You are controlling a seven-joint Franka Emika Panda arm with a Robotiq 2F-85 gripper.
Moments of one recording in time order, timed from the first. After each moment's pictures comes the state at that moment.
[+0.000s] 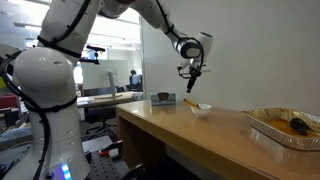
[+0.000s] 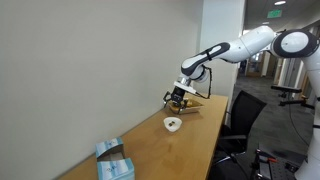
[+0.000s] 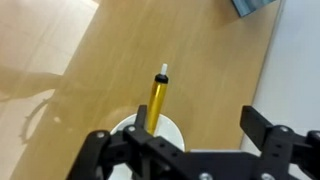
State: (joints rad) arm -0.01 0.42 0.01 -1.76 0.64 2.27 0.64
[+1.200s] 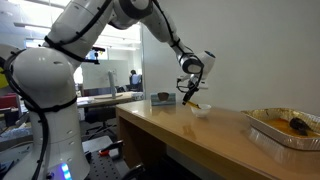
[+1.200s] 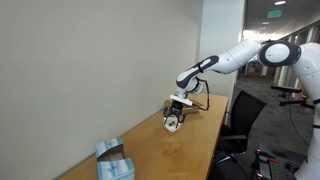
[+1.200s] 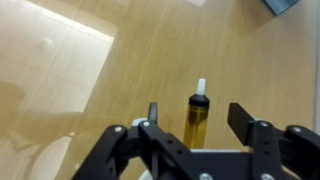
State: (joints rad) arm -0.02 0.58 0.02 -1.71 0.73 2.22 0.67
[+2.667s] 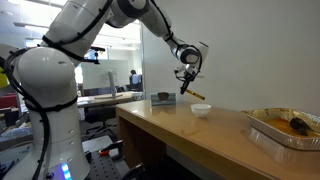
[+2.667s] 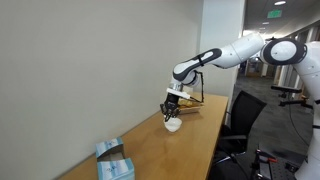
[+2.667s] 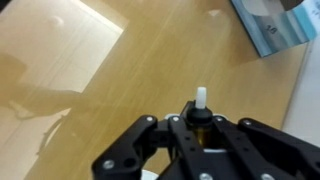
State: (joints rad) arm 0.05 0.54 0.02 -1.61 0.60 2.12 0.68
